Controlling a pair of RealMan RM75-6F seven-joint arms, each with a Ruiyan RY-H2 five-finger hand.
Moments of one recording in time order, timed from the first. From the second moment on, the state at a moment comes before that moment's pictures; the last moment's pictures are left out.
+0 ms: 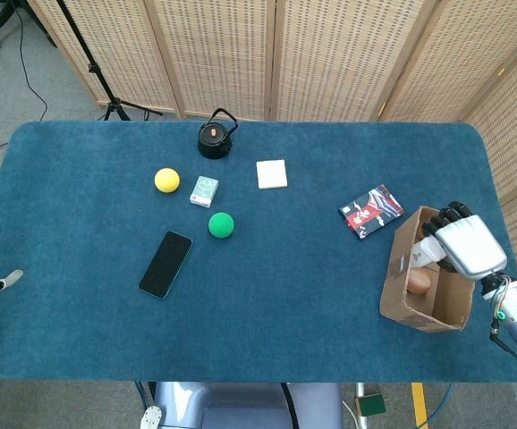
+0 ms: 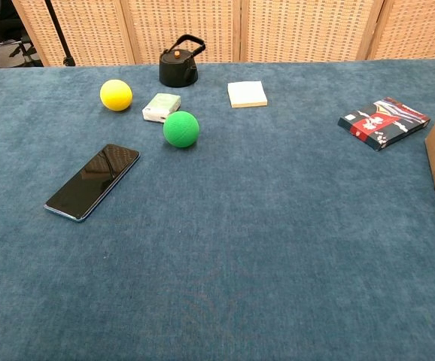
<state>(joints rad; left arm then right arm) -0.20 -1.01 -0.14 -1.63 1.38 1.41 -0.14 0.50 -1.03 0.07 -1.36 -1.59 1.15 -0.02</state>
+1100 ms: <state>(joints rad) -0.14 -1.07 -0.10 -1.55 1.41 1.47 -0.11 0.27 -1.05 0.06 -1.61 -1.62 1.55 -0.08</state>
